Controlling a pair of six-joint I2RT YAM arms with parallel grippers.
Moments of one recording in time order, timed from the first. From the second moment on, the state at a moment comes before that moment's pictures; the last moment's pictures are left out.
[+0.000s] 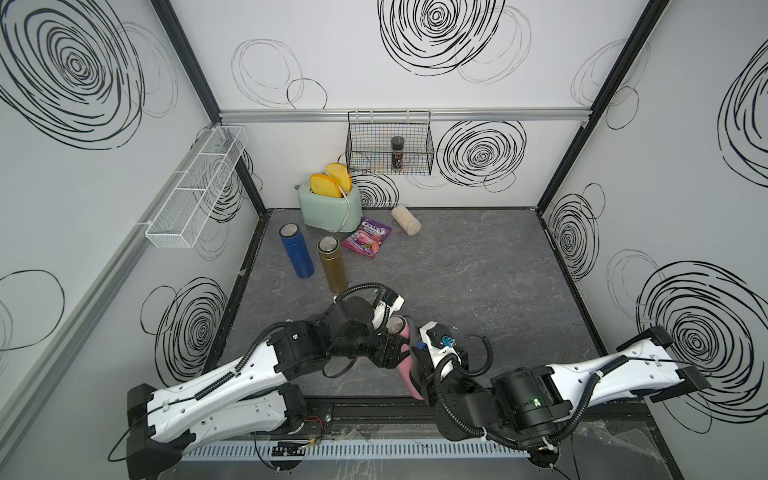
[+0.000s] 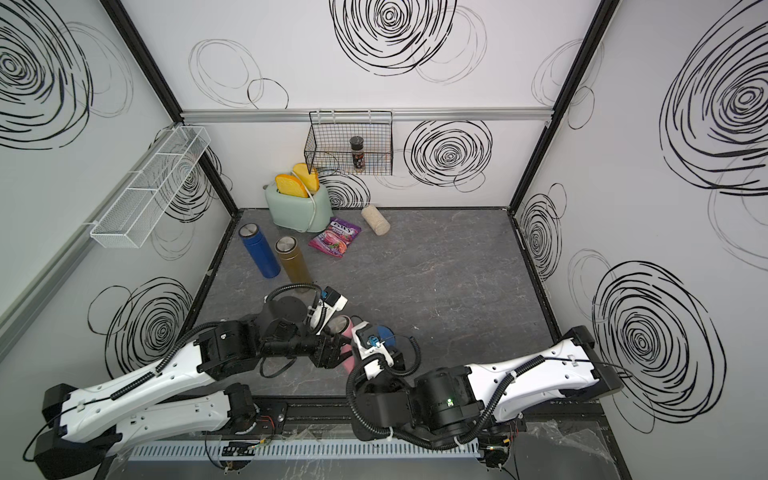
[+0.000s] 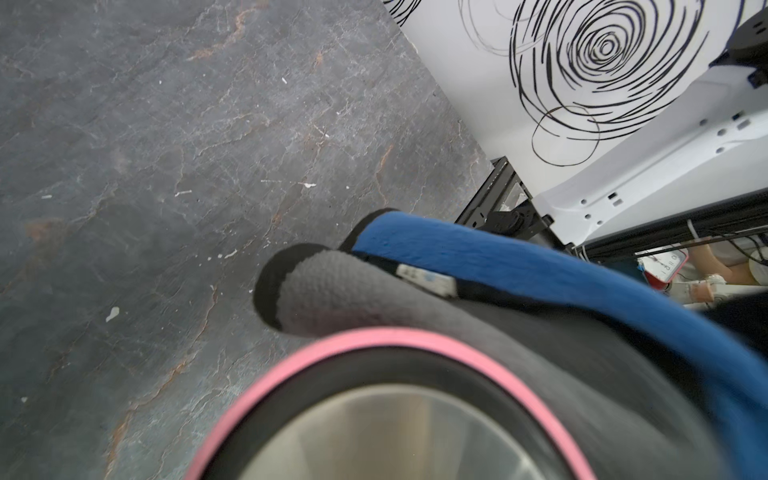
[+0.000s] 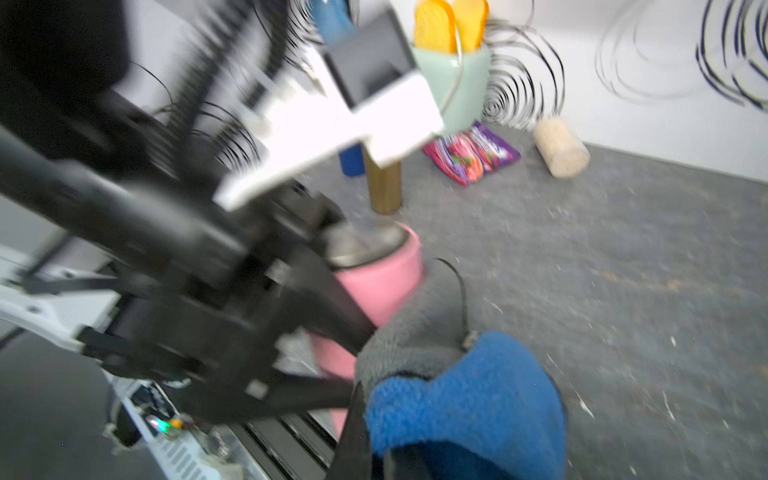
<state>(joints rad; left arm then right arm) -1.02 0.92 0.90 -0.58 0.21 -0.57 1.79 1.21 1.21 -0.69 1.00 0.79</state>
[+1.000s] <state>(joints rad) -0.91 0.96 0.98 -0.58 0.31 -0.53 1.86 1.55 1.19 -1.05 1.19 1.10</state>
